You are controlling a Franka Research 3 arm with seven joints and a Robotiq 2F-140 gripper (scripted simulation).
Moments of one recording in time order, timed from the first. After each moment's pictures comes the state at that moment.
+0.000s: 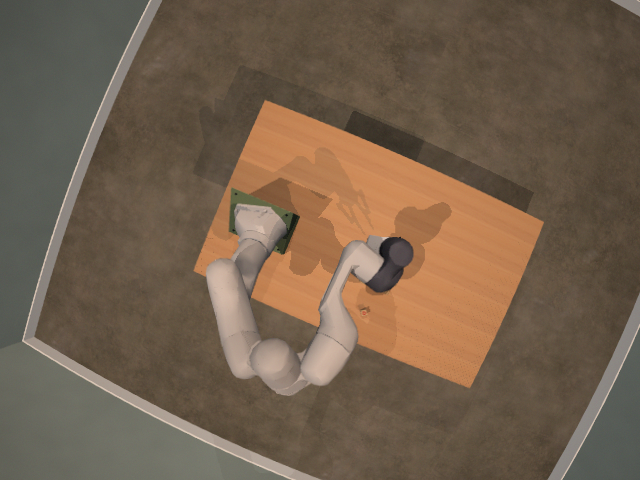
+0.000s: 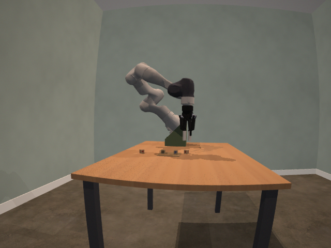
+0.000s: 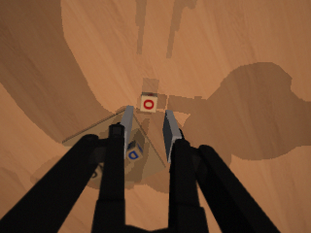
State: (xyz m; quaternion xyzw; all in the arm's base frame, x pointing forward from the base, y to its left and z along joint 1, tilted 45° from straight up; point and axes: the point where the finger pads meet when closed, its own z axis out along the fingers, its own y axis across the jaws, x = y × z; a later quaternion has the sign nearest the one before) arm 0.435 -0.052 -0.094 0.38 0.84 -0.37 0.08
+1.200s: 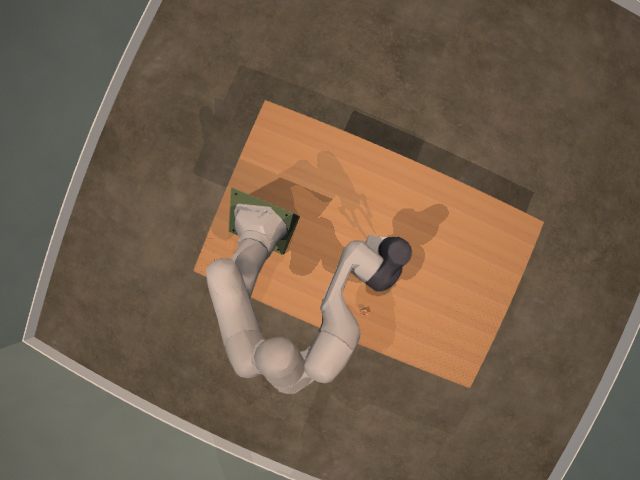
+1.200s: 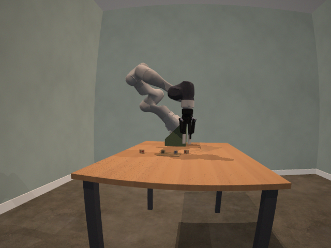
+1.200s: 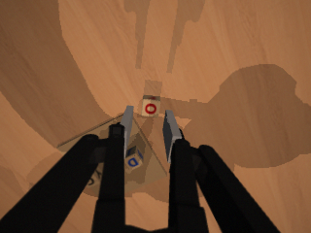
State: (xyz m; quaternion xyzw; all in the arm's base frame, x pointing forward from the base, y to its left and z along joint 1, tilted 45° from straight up) arm 0.431 -0.068 -0.108 0.37 0.84 -0.38 0.08
